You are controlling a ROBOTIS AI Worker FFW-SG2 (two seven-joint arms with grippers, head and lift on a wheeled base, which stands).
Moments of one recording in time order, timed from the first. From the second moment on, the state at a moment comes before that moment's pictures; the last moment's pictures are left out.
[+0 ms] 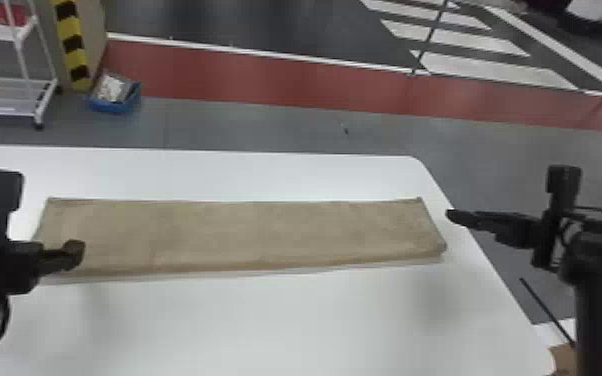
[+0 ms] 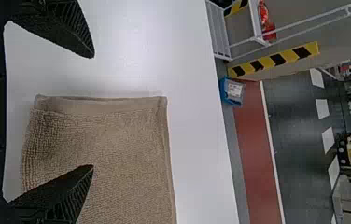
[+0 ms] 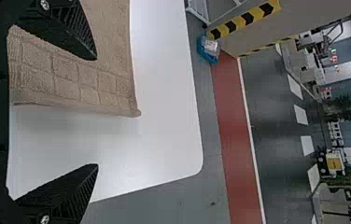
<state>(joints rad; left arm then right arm) -0.01 0.22 -0.11 -1.93 0.18 1.02 0.18 -0.31 -0.39 -0.60 -1.29 0.21 0.72 0.99</state>
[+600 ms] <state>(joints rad) -0.03 0.22 -0.11 -1.91 0.18 1.00 0.18 -0.33 -0.40 -0.60 -1.24 0.21 0.66 0.98</state>
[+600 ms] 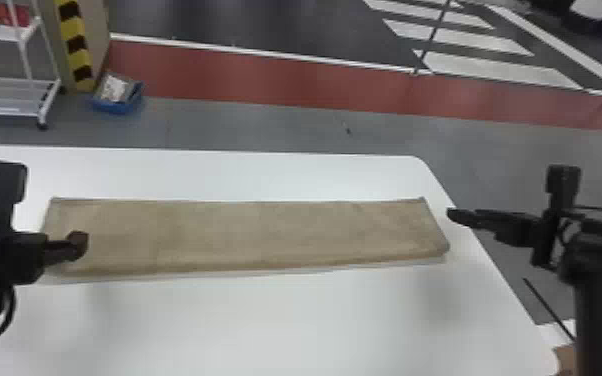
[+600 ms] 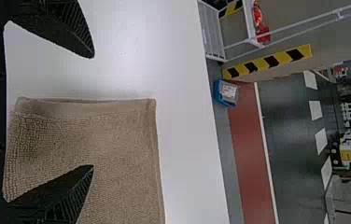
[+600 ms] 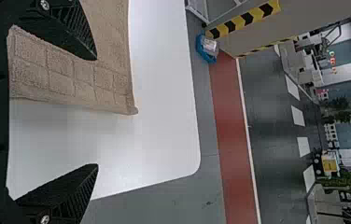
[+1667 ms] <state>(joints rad) -0.08 0.22 -0.10 -1.88 0.18 1.00 0.18 -0.36 -0.41 -0.60 -1.17 0.19 0.63 0.98</state>
